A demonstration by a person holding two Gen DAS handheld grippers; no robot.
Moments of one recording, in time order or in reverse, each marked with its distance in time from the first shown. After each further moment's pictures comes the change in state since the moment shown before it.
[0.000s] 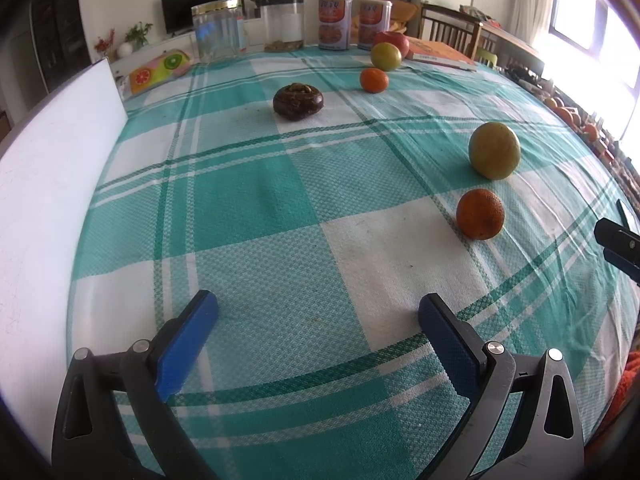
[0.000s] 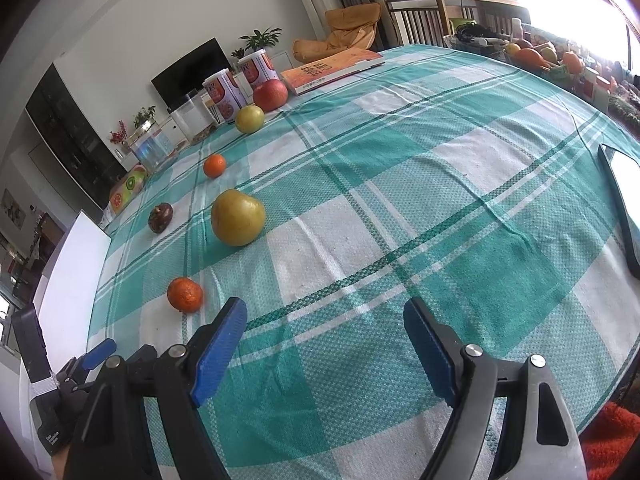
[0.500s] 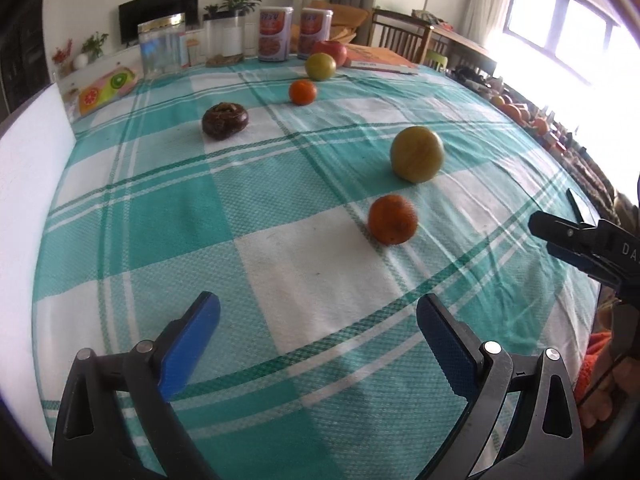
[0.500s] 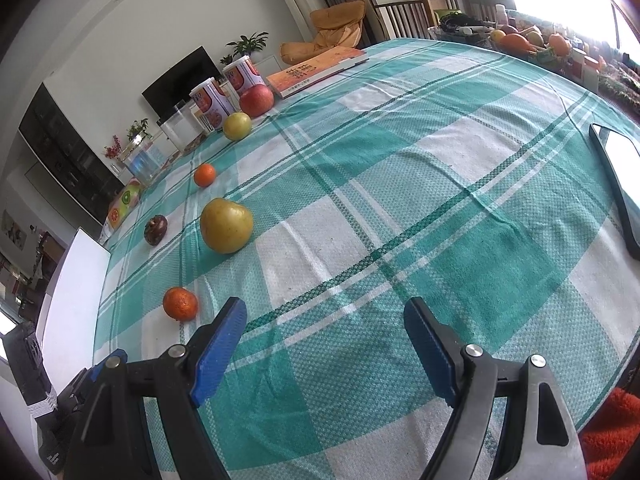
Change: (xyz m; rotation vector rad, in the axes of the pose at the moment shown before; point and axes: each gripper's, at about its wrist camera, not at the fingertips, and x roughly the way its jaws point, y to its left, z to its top) left arm -0.013 -0.033 0.004 0.086 -0.032 -0.189; right arm 0.001 -0.009 0.001 0.052 0.008 0.000
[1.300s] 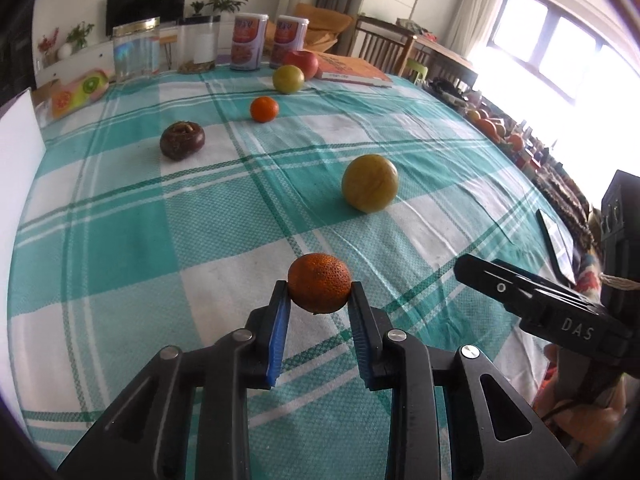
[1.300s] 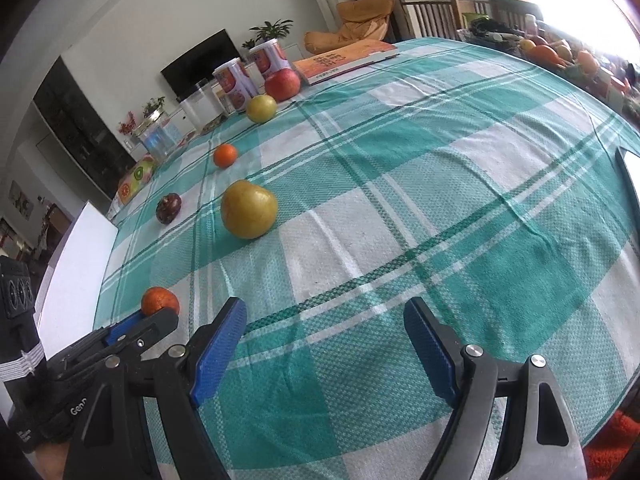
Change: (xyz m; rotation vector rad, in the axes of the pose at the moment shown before) left arm -0.009 -0.007 0.018 -0.067 -0.008 -0.108; right arm 0.016 0.036 0.003 -0.171 0.029 0.053
